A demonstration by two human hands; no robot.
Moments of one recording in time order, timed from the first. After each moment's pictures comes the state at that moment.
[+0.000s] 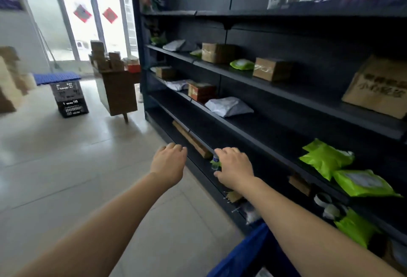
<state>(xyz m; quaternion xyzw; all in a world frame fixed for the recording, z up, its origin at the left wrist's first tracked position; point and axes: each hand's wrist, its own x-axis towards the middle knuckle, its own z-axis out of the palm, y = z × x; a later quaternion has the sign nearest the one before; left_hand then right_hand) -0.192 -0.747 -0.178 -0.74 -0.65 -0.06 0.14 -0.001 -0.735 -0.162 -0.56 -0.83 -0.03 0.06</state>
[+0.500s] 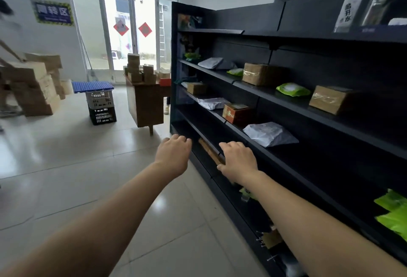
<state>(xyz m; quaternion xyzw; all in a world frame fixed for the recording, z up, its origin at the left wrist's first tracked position) -0.379 -0.616 -0.124 -0.69 -0.69 -0.08 0.18 -0.194 -0.580 -0.113 -0.52 -0.85 -0.06 0.08</state>
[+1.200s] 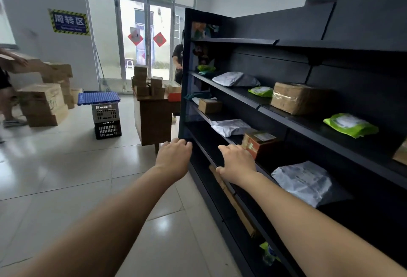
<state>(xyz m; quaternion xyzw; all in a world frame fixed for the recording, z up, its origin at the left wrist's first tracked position) -0.495 -0.306 -0.112 -0.66 -0.73 -0.08 0.18 -0.321 -0.249 -0.104 -0.48 -0.87 -0.06 0.09</state>
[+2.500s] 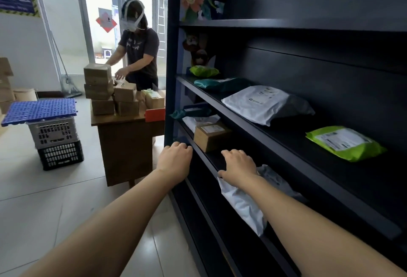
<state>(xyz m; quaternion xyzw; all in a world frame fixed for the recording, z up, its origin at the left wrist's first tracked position) -0.767 0.364 -0.138 -0.69 -0.71 -0.09 0.12 -0.587 0.409 -0.128 -0.54 -0.84 -0.02 0.04</state>
